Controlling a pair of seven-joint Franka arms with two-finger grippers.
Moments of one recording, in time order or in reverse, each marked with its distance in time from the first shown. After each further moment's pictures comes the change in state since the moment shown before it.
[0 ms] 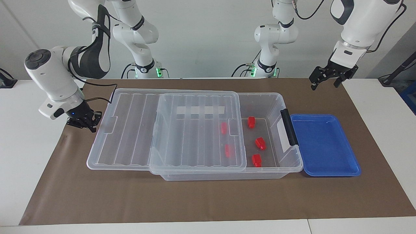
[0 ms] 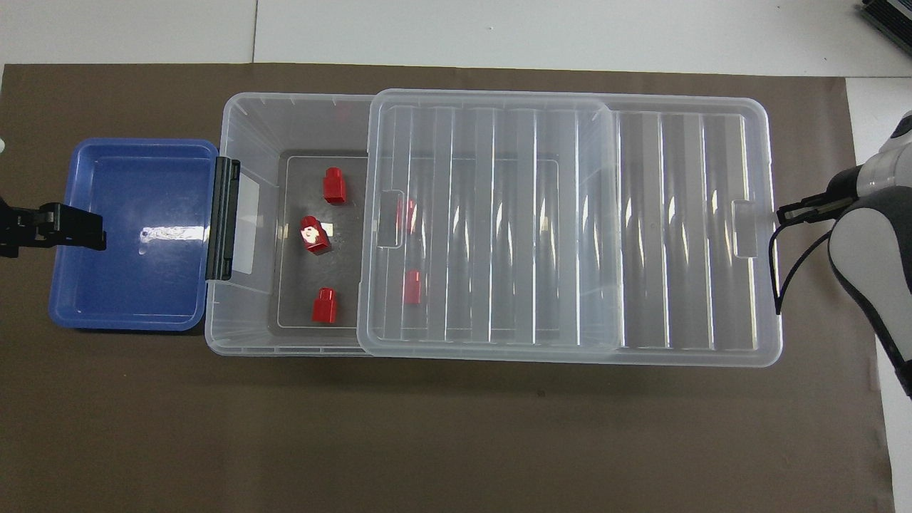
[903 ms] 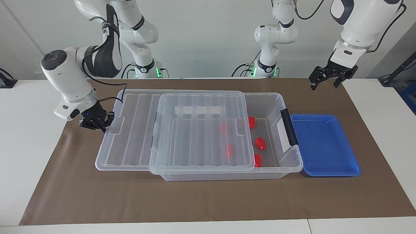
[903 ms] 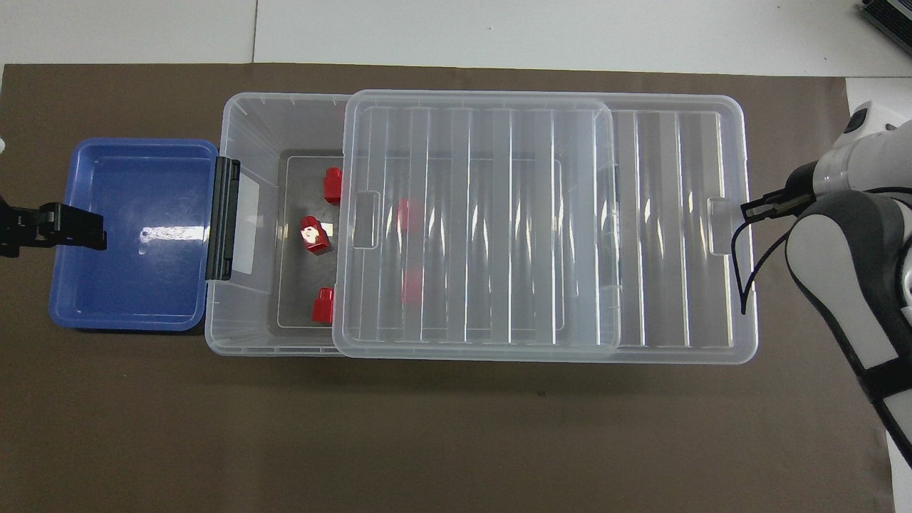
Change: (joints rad) left arm 0.000 0.000 -0.001 0.000 -0.001 0.001 0.000; right arm 0.027 0.000 0.065 0.000 0.010 0.010 0.037
